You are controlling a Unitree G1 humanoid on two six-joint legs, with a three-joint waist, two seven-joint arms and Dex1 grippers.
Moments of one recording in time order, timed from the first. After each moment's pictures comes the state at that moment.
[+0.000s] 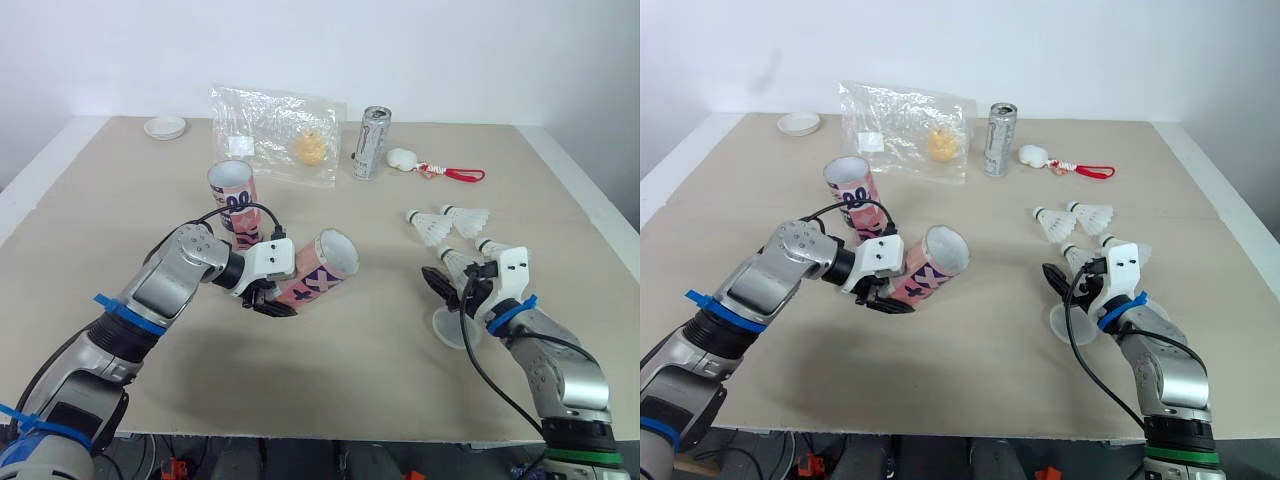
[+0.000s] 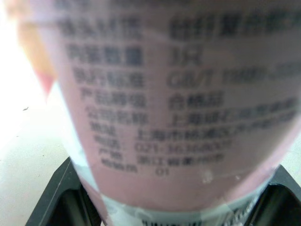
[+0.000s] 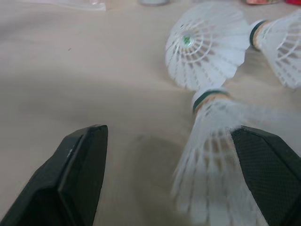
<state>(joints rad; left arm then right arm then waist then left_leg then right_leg) -0.74 0.63 -0.42 0.01 -0.04 0.51 -1.27 -0.18 -0.50 -0.25 -0.03 0.41 0.43 0.49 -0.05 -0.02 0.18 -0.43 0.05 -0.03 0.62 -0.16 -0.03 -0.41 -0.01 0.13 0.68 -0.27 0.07</state>
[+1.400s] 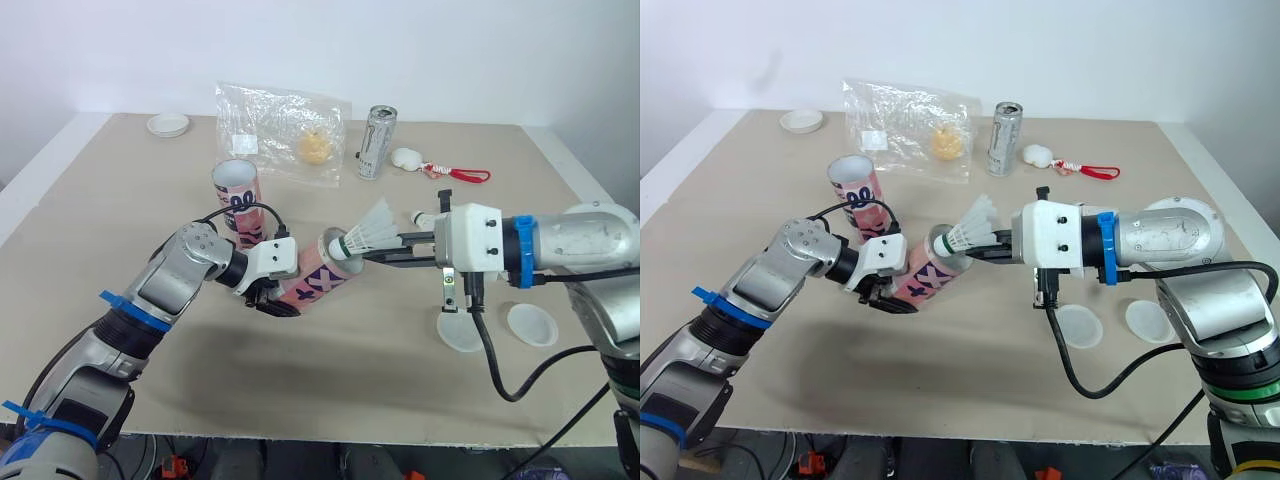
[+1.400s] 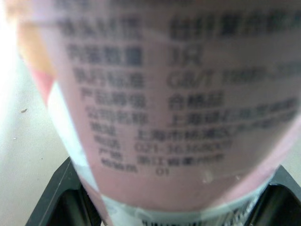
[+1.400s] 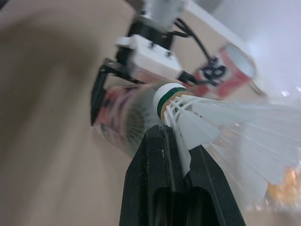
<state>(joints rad) -0.76 0.60 -0.42 0.04 -0.04 0.49 -1.30 -0.61 -0.95 0.10 -0.41 0.36 0.22 1.14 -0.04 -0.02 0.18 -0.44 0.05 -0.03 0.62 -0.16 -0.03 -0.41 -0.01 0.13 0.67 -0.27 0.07</state>
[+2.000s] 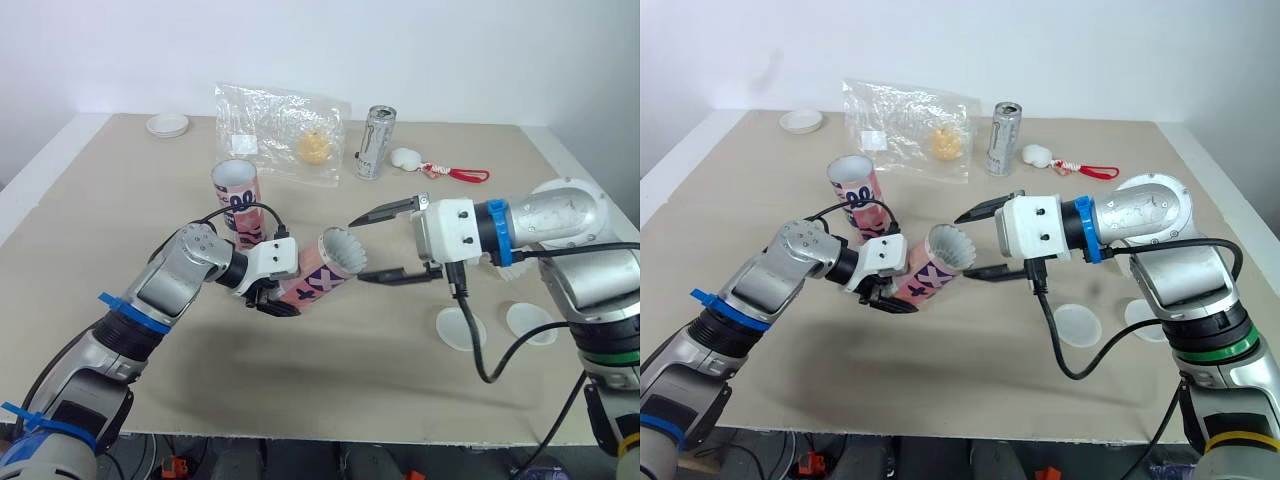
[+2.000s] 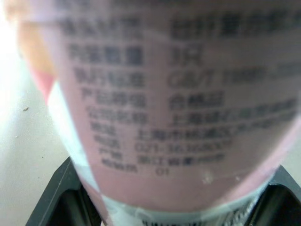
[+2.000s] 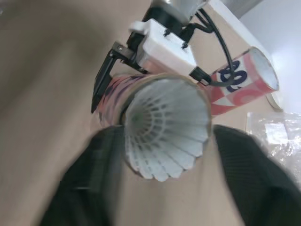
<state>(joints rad) -0.75 0.60 -0.42 0.02 -0.04 0.51 -1.28 -0.76 -0.87 0.17 -0.27 0.35 0.22 1.28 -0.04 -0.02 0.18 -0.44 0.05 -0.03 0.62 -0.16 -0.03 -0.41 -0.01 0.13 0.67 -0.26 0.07</state>
